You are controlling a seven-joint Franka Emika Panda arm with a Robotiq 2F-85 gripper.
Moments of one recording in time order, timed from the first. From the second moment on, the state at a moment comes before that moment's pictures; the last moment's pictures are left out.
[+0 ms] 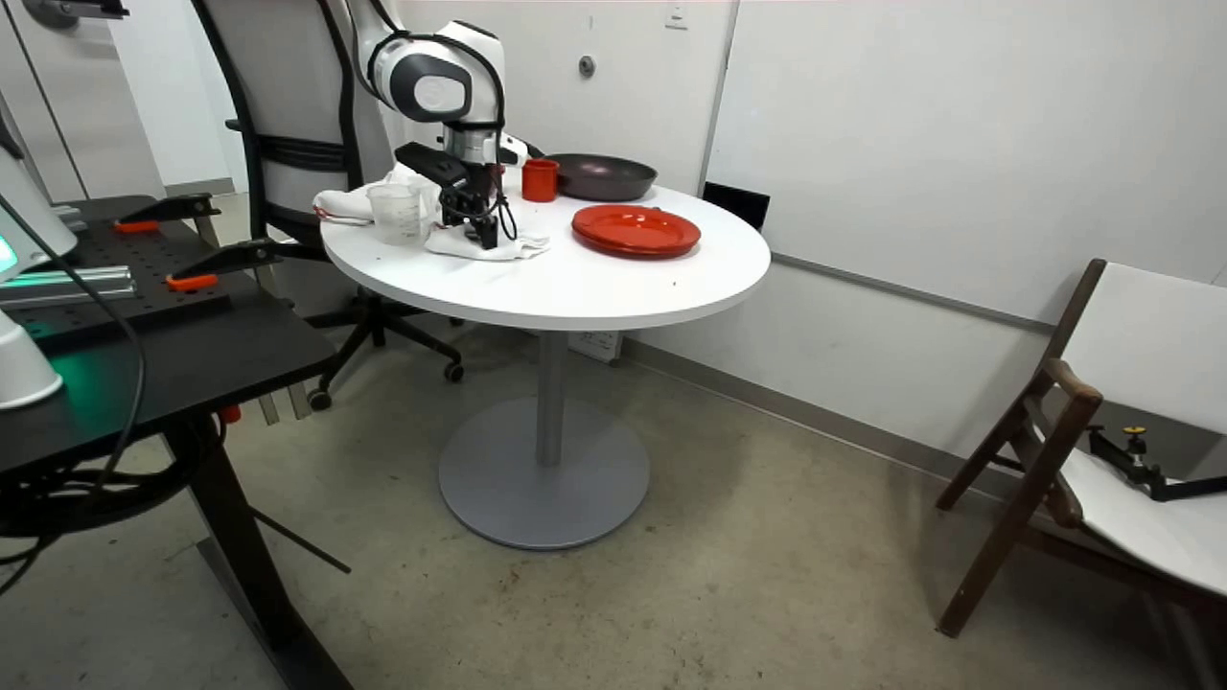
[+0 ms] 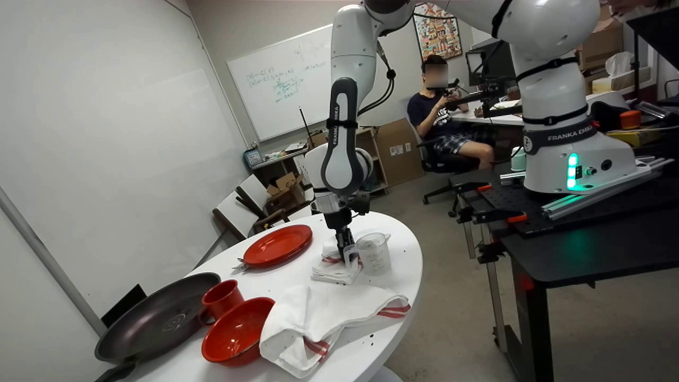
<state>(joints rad) -0.23 0.76 0.15 -2.09 0.04 2.85 -0.20</state>
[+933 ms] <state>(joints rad) -0.21 0.91 0.25 -1.71 0.05 2.83 -0.20</state>
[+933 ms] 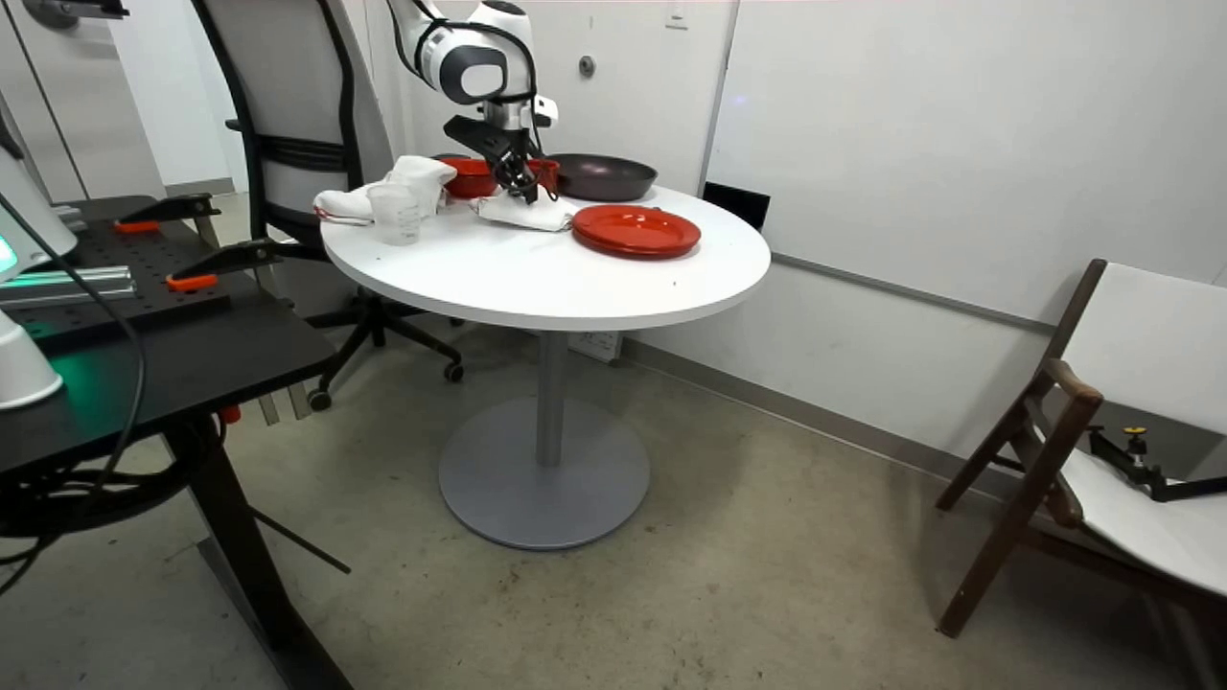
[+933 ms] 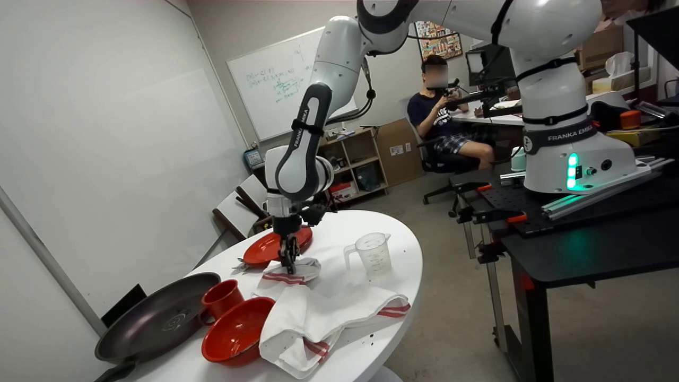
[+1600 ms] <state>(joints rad) -0.21 0.96 0.22 -1.70 0.05 2.82 -0.20</state>
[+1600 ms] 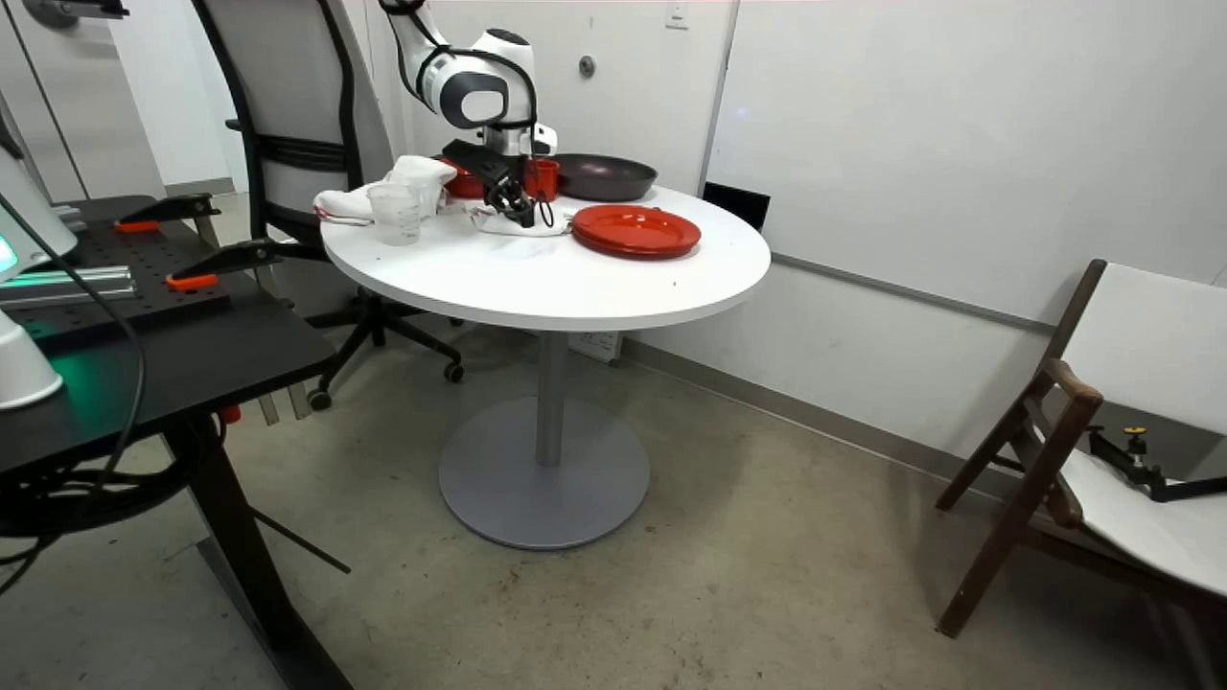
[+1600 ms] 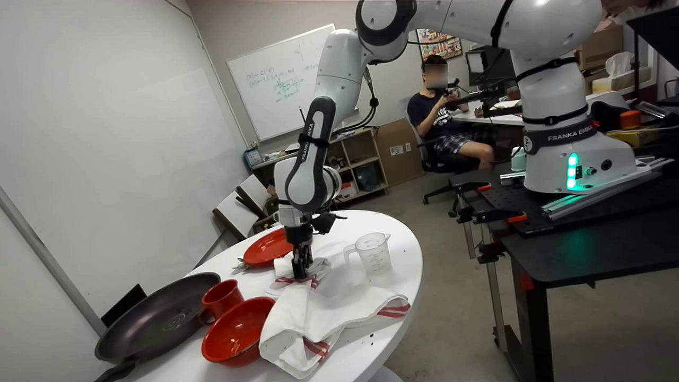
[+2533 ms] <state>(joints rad) -0.23 0.82 0.02 -1.94 0.05 2.82 -0.20</state>
